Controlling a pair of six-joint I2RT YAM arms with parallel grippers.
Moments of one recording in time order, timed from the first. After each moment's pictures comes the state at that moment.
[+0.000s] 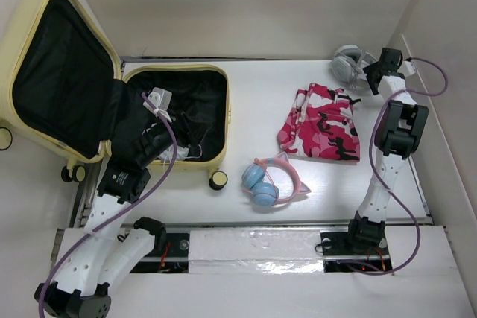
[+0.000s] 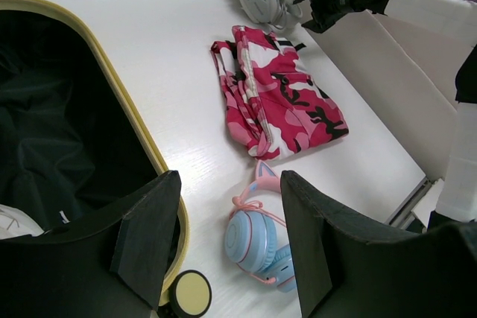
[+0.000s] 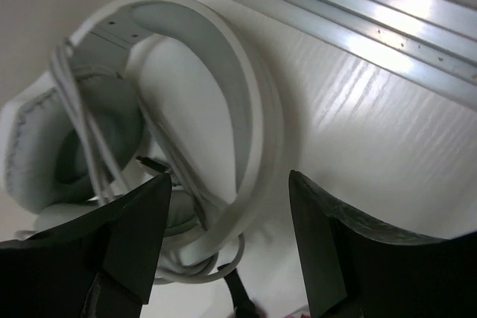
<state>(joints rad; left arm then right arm) -0.33 0.73 0.83 -0.21 0.36 -0.39 -0.27 2.35 1.98 -0.28 0.26 0.90</state>
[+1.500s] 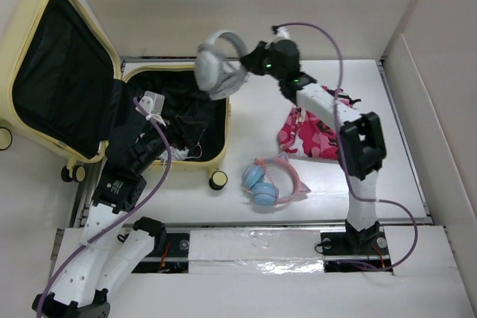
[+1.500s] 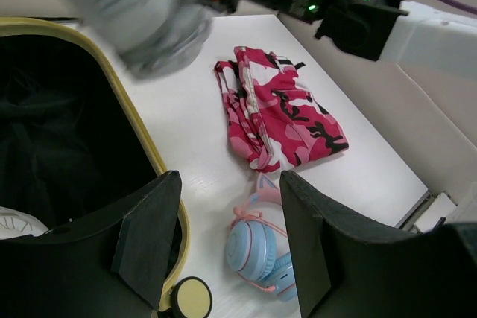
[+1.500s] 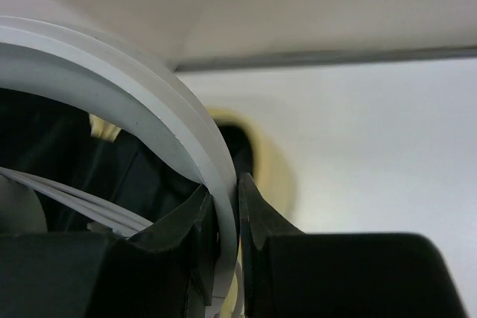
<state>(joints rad) -0.34 0.66 0.83 -0.22 0.32 -0.39 0.41 2.00 1.71 0.19 -0.13 0.64</state>
